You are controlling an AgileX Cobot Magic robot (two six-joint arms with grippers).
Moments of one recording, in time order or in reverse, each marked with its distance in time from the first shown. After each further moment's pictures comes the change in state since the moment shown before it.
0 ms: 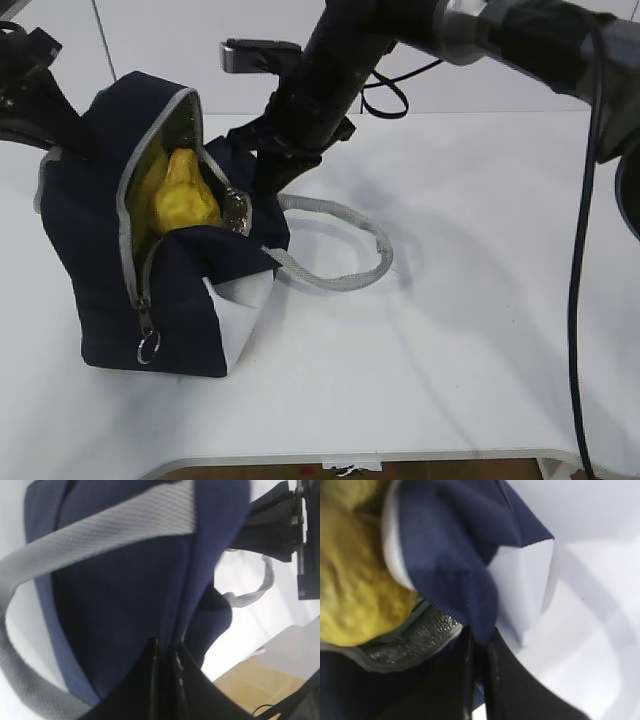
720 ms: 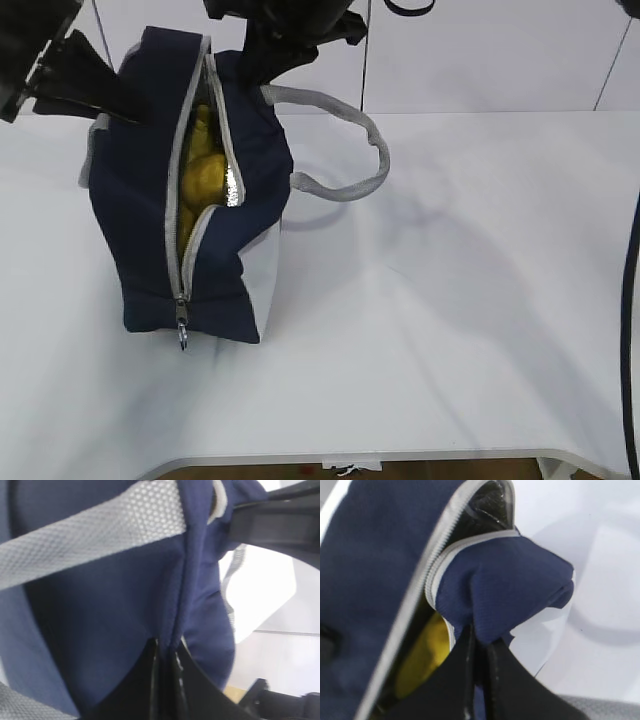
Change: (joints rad) left arm -0.029 0.000 0.000 -0.221 -0.002 0.008; right arm -0.008 -0.083 -0.211 0.005 0.057 0.227
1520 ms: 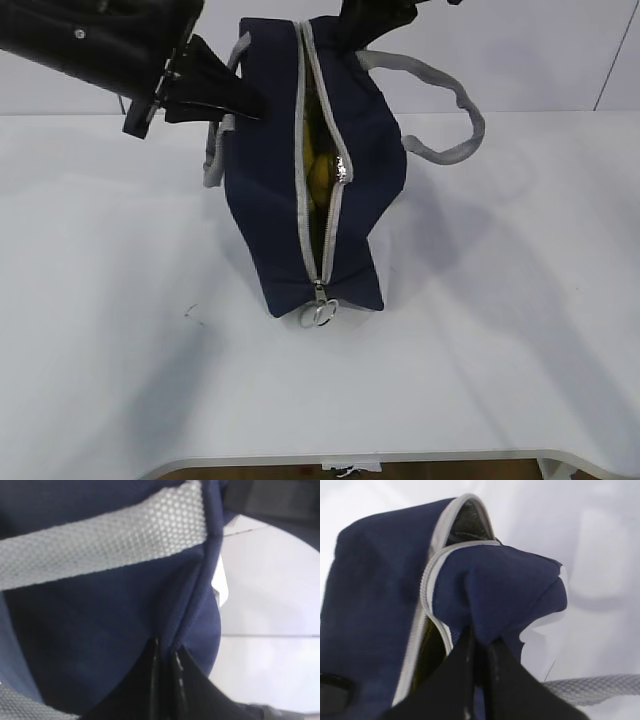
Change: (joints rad) left arm -0.203 0.096 0.000 -0.259 -0.135 0.030; right arm -0.104 -0.161 0.143 -0.116 0.022 0.039
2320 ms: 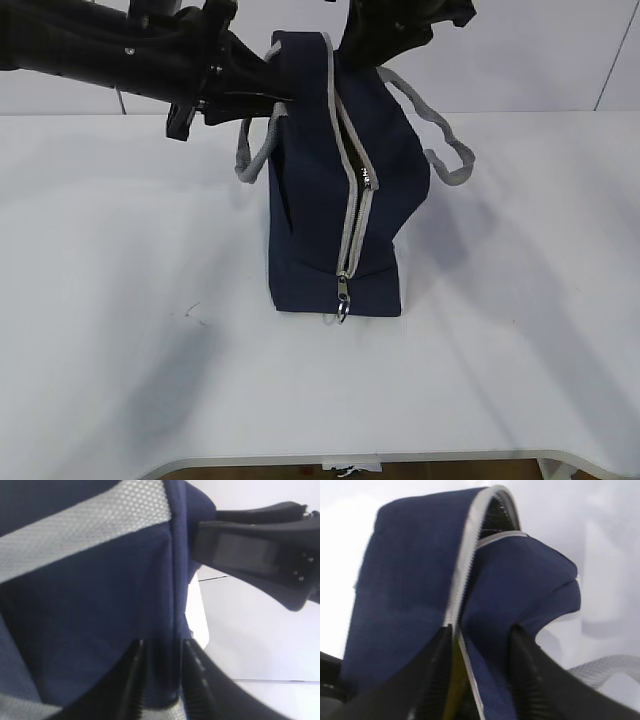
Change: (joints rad) left arm -0.029 0.085 0.000 -0.207 -0.129 0.107; right arm -0.049 0.055 0.000 0.023 -0.036 -0.004
